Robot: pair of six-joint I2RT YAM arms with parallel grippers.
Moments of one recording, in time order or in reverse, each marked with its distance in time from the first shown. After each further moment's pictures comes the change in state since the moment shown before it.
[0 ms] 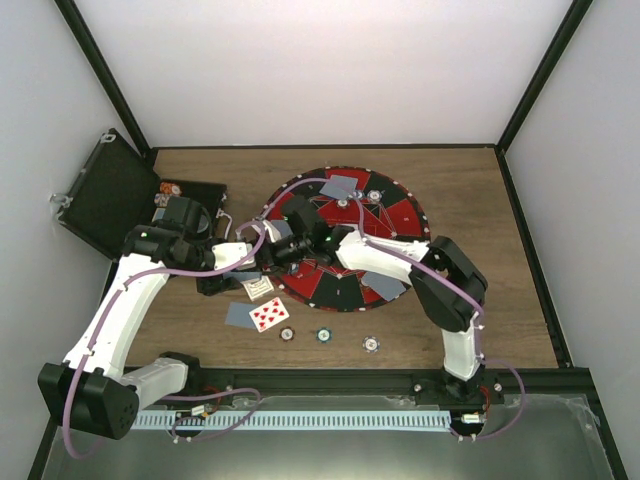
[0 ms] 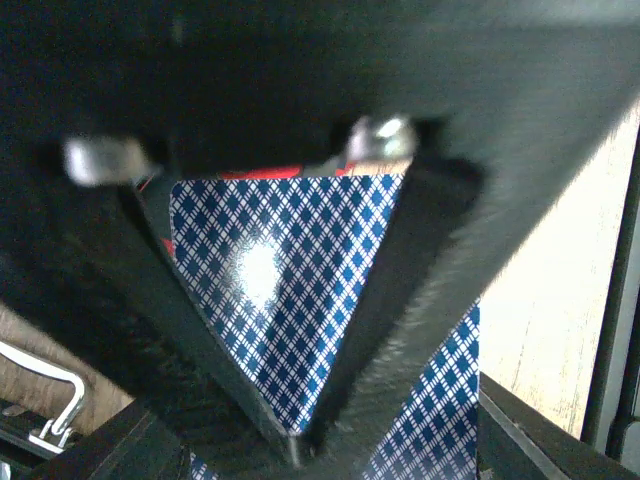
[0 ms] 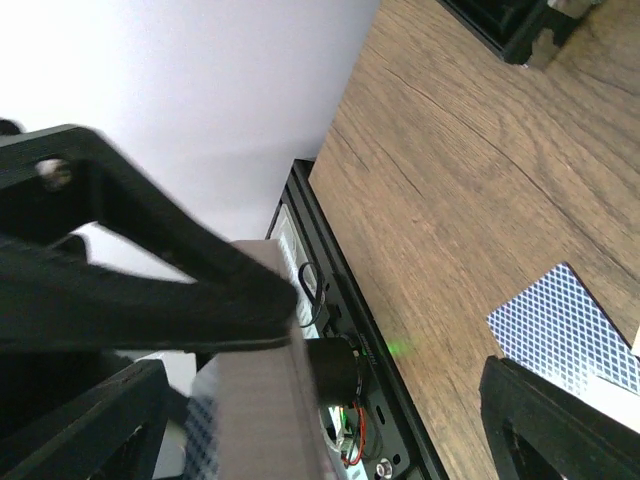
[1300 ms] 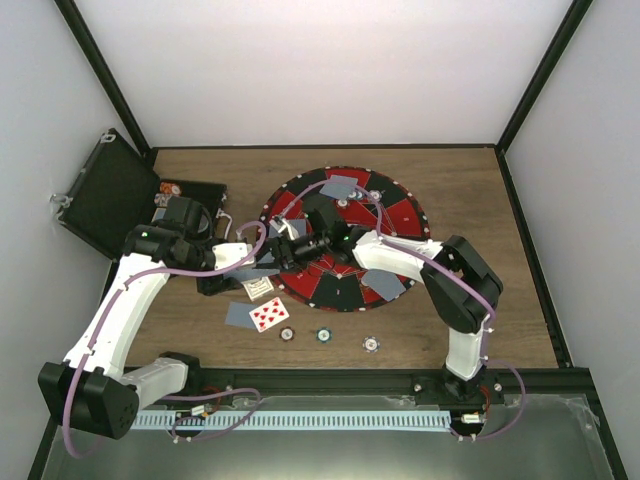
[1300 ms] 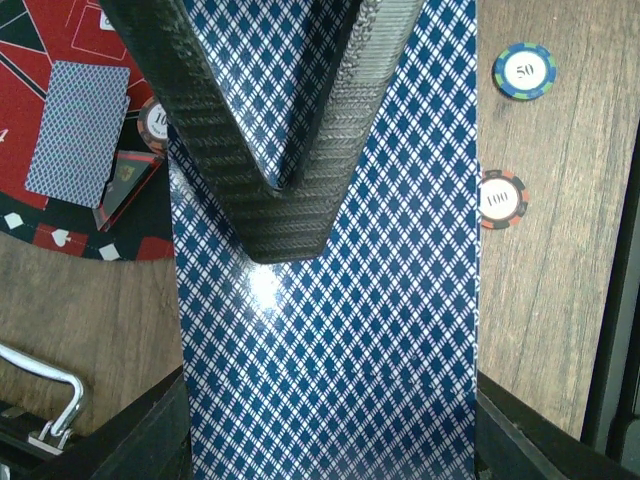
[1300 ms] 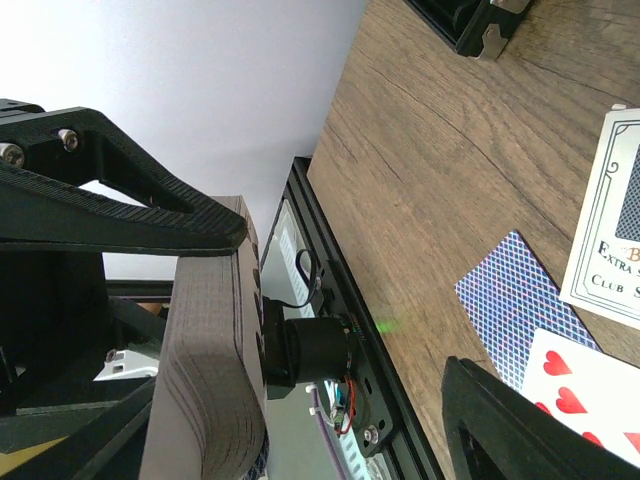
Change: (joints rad) left arm 0.000 0.002 0.000 0.000 -0.002 0.004; right arm -0.088 -0.055 -0.138 0.059 -0.075 -0.003
